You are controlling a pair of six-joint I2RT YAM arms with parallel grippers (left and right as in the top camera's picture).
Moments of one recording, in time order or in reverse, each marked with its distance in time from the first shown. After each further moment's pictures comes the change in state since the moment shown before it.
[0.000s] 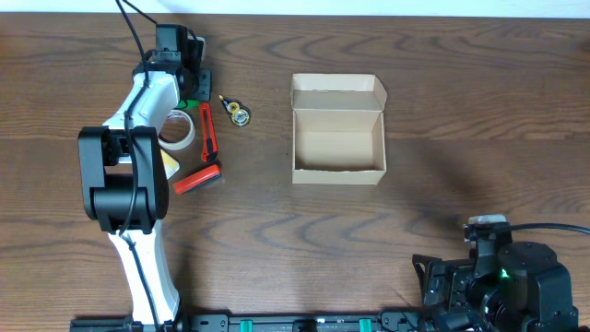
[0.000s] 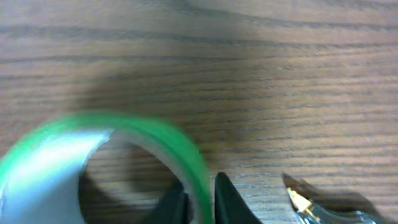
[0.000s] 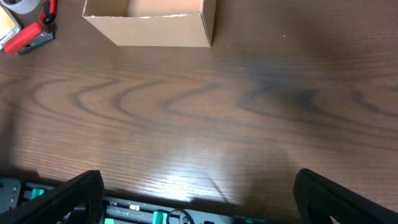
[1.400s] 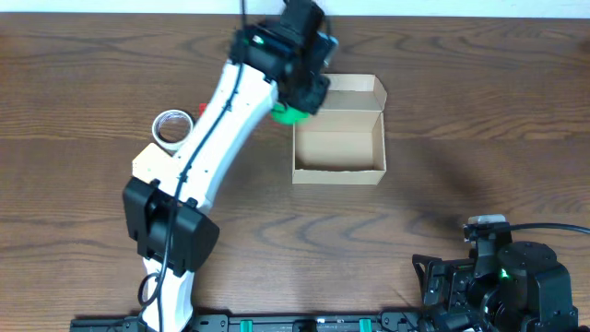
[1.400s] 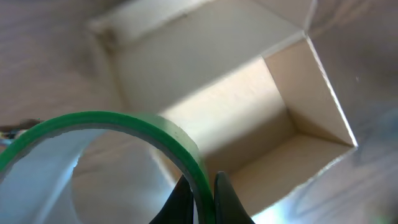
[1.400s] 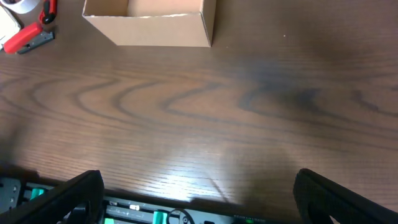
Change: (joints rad) left arm -0.513 -0.166 0.454 -0.738 0.126 -0.116; right arm 0.000 0.000 -0.001 0.000 0.000 0.000
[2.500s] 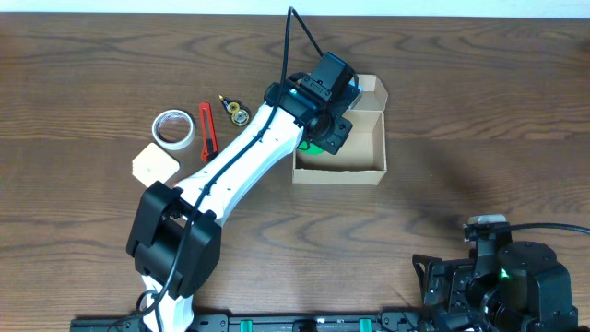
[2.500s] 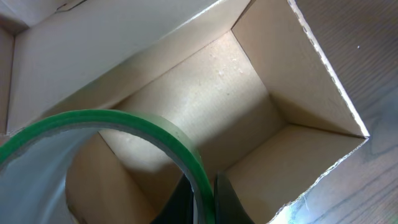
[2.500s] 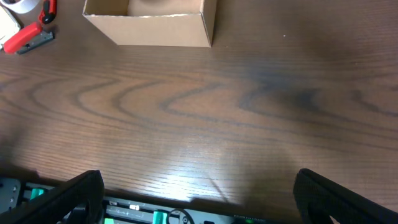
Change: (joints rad) left arm -0.128 -0.084 -0.383 0.323 -0.014 -0.032; right arm 0.000 0.000 0.000 0.000 0.000 0.000
